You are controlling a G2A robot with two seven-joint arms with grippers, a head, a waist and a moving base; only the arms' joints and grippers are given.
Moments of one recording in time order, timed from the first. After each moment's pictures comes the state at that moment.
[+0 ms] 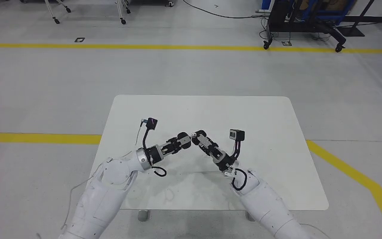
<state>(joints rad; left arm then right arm) 1.28 -1.18 -1.16 -1.50 -0.13 -0.44 -0.72 -1.25 -1.36 0.98 -1.11 0.11 -1.01 0.21</state>
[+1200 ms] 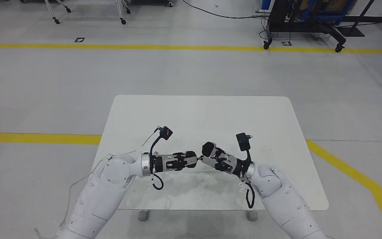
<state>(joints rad) 1.24 -1.15 -1.11 -1.52 -0.05 -0.53 -1.01 -1.38 -1.23 1.17 -1.34 -0.31 -1.01 0.37</state>
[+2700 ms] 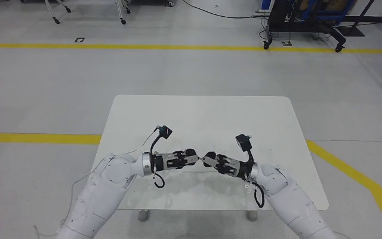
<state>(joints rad) 1.22 -1.13 -1.07 -1.50 -0.03 -0.52 -0.90 -1.35 -1.14 1.10 -1.34 -0.03 -1.01 0.56</state>
